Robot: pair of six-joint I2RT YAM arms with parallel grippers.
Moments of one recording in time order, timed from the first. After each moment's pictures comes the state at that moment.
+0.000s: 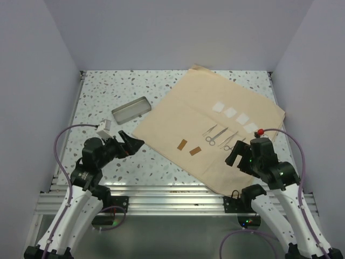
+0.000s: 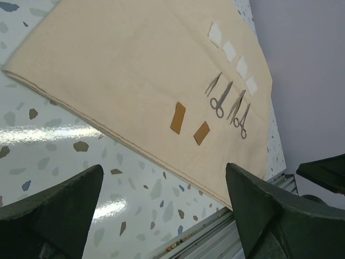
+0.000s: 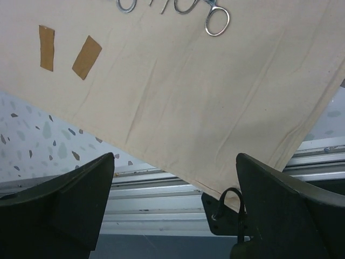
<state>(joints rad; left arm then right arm) -0.24 0.46 0.41 -0.30 0.31 -0.72 0.31 0.53 0.74 -1.13 0.08 0.69</state>
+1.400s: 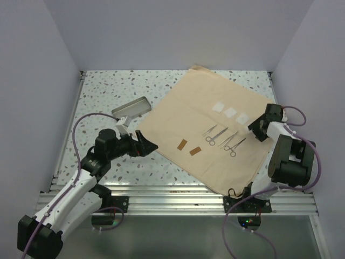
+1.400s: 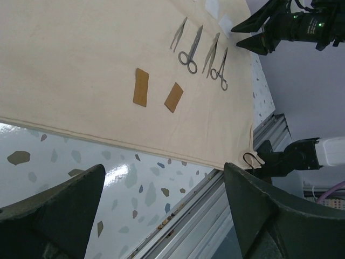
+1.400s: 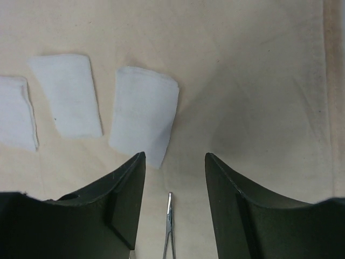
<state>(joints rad) -0.41 0.72 0.46 -0.14 0.43 -0.64 -0.27 1.56 0.86 -0.30 0.09 0.65</state>
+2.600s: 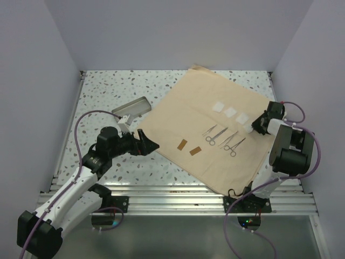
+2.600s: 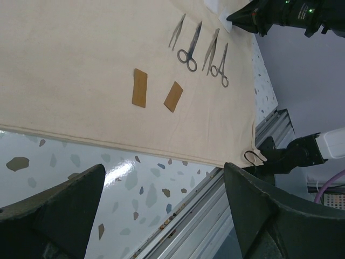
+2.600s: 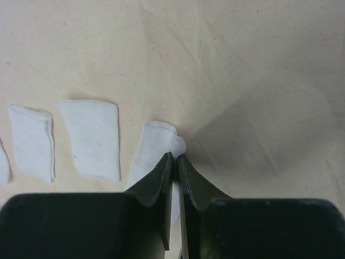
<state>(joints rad) -0.43 0.77 0.49 -0.14 0.43 -0.62 -0.31 1.72 0.91 -0.11 0.01 0.57</state>
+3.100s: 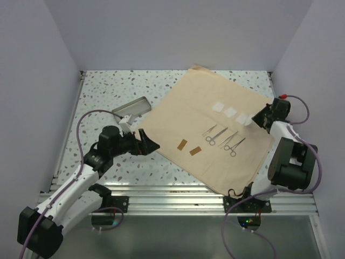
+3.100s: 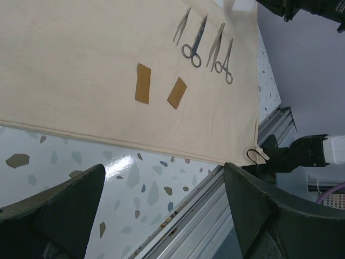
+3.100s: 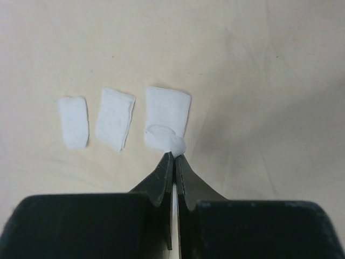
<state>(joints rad) -0.43 0.81 0.50 -0.14 0.43 -0.62 -0.31 1.54 0.89 -0.10 -0.10 0.55</state>
